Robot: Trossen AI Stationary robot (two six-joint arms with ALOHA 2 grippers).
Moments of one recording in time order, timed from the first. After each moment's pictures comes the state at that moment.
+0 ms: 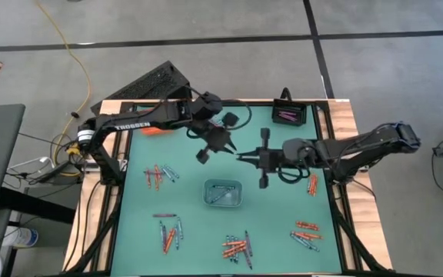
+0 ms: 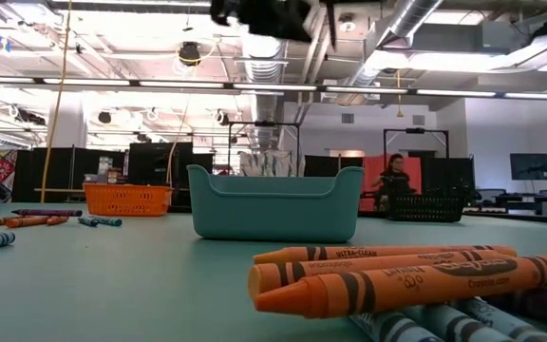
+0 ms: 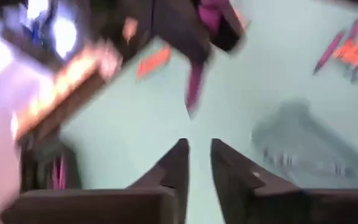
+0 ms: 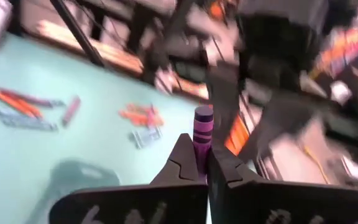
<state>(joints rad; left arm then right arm) 0.24 1.70 1.63 -0.60 0.41 0.84 0.16 1.21 0.96 -0.02 0.36 -0.35</state>
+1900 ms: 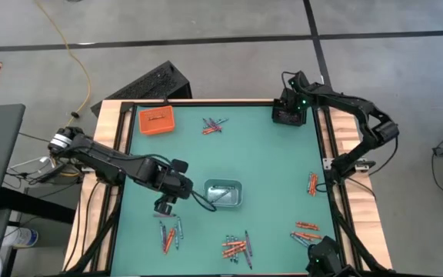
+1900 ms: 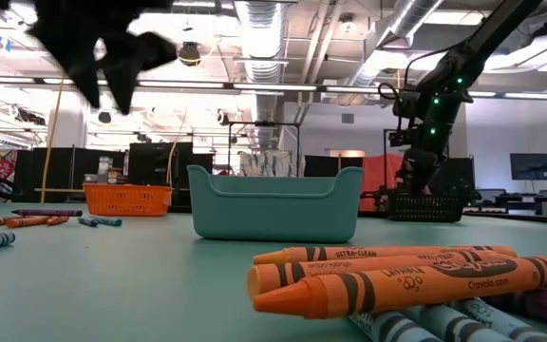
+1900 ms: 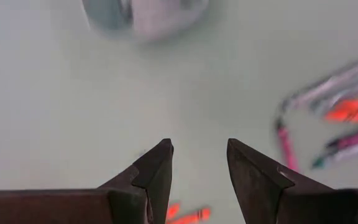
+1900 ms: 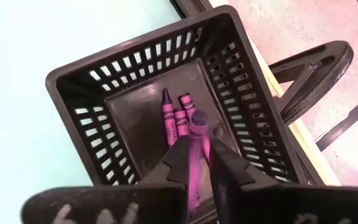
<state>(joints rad) -0.31 1.46 1.15 -0.95 -0.13 0.02 -1.04 1.55 0.96 -0.52 0.00 -0.45</state>
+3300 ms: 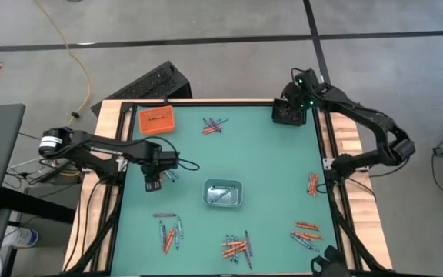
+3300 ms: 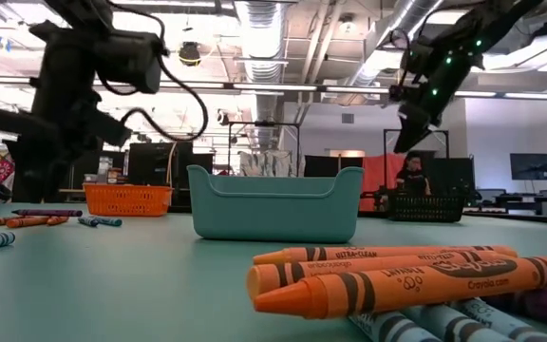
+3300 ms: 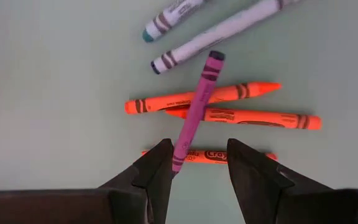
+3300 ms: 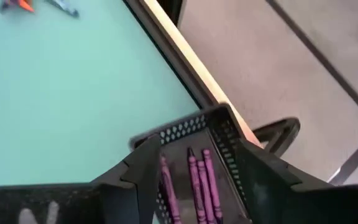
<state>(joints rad) 0.08 1.34 0.70 -0.97 -0.07 -0.19 -0.95 1.29 0.96 -0.50 -0.06 -0.37</state>
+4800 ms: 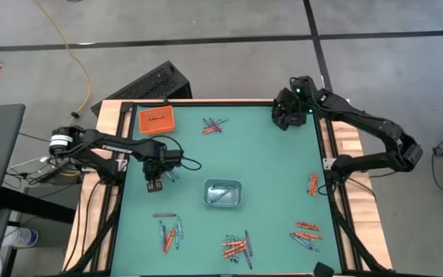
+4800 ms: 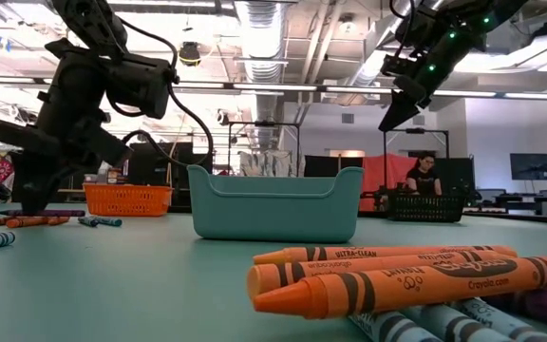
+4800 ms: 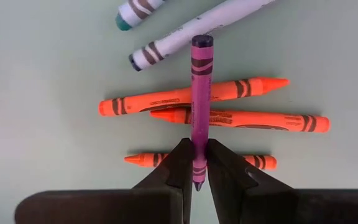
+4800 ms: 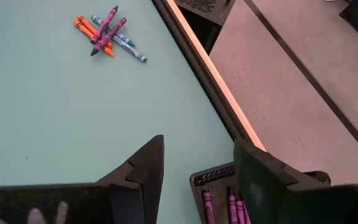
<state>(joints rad) 0.13 1.44 0.70 -0.95 0.00 -0.16 -0.76 1.20 0.96 -0.49 -0.05 -0.33</state>
